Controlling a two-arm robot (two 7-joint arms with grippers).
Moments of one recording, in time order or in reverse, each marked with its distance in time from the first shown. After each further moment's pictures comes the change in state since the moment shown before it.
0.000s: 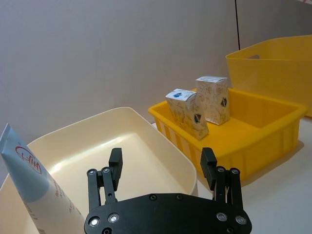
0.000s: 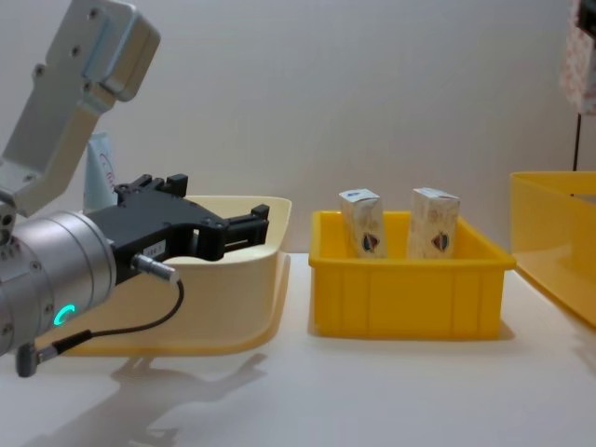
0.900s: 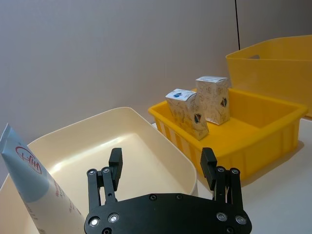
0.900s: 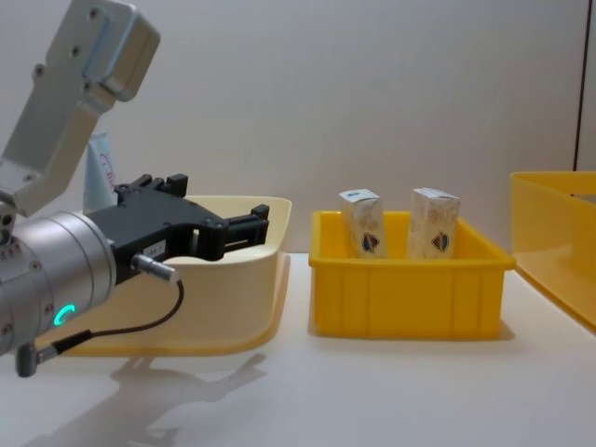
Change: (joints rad) left arm 0.000 0.000 0.000 0.000 0.000 0.000 0.000; right arm -0.074 -0.030 0.068 0.000 -0.039 0.139 -0.094
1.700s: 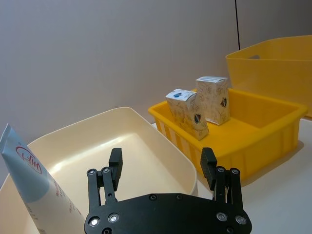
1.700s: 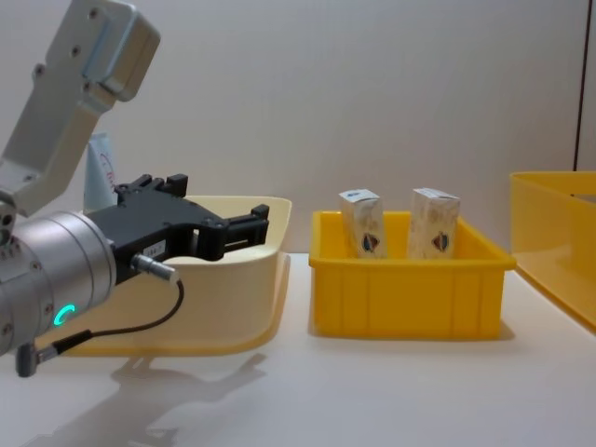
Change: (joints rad) left arm 0.000 0.000 0.000 0.000 0.000 0.000 0.000; right arm 0.007 -0.021 0.018 0.060 -0.039 0.044 -0.031
